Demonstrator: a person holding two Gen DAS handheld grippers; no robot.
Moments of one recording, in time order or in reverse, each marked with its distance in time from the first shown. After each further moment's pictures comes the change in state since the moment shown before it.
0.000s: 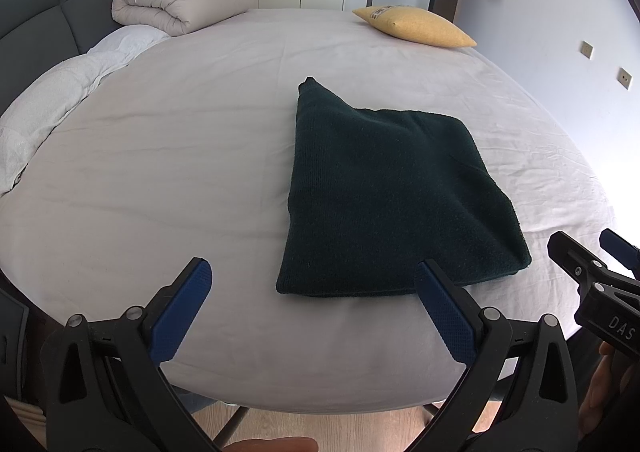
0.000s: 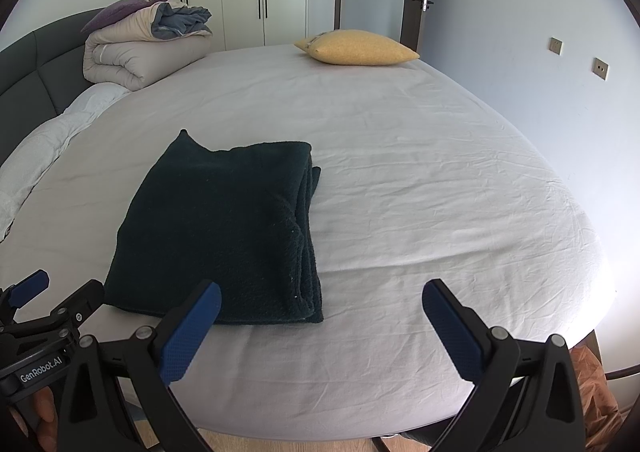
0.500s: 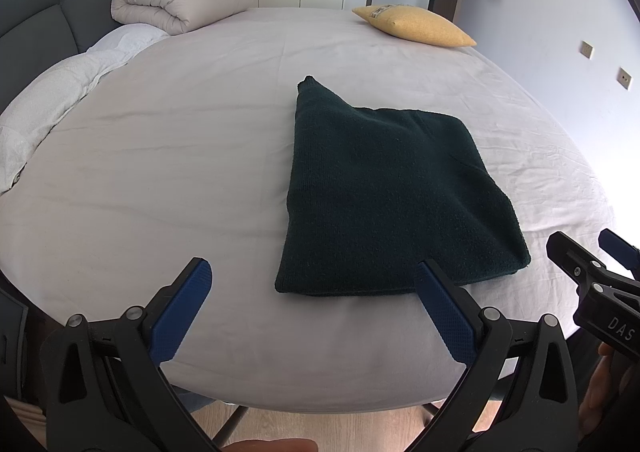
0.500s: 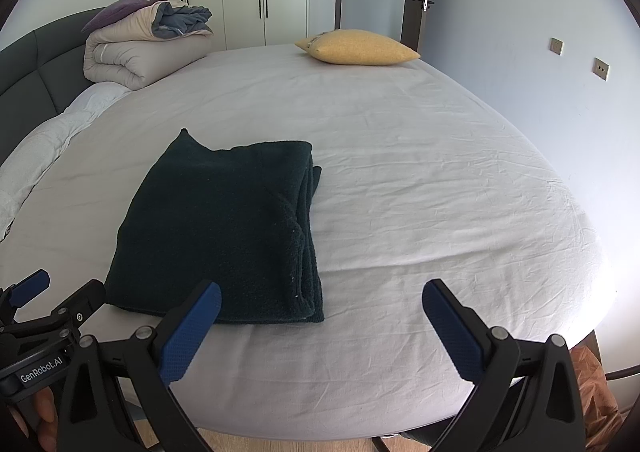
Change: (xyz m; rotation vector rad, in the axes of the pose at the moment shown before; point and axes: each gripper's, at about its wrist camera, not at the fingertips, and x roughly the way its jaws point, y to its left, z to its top) left arm 0.001 0.001 -0.002 -0.003 0.004 -0.004; right arm 0.000 0.000 0.000 0.002 0.002 0.002
